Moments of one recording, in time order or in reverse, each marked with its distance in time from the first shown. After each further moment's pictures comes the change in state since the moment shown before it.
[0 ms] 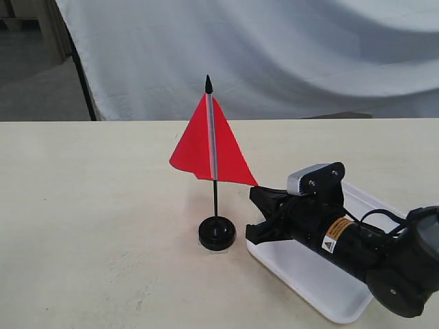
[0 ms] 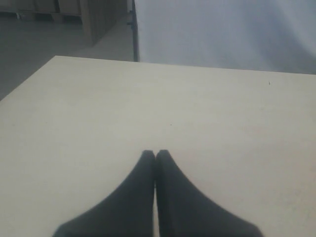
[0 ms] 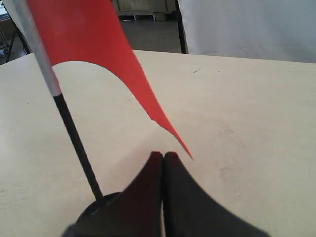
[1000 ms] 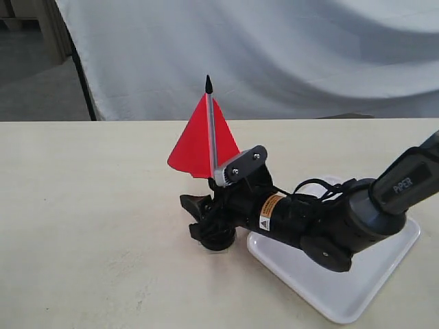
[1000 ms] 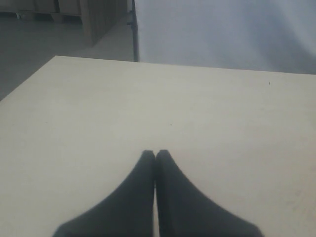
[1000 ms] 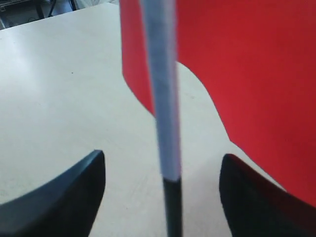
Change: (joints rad) left arm 0.000 0.000 0.000 0.000 0.000 0.000; right arm 0.155 0.064 -0.303 -0.097 0.303 0.014
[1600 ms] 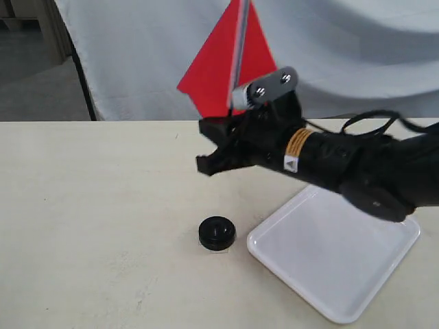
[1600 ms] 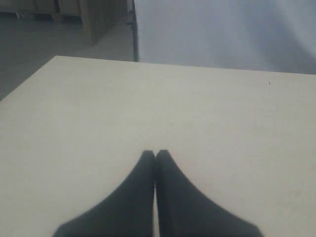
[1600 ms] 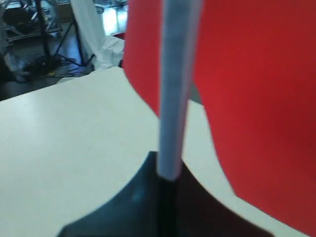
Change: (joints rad) left arm 0.000 0.000 0.000 0.000 0.000 0.000; right arm -0.022 -0.388 0.019 -0.092 0.213 0.164
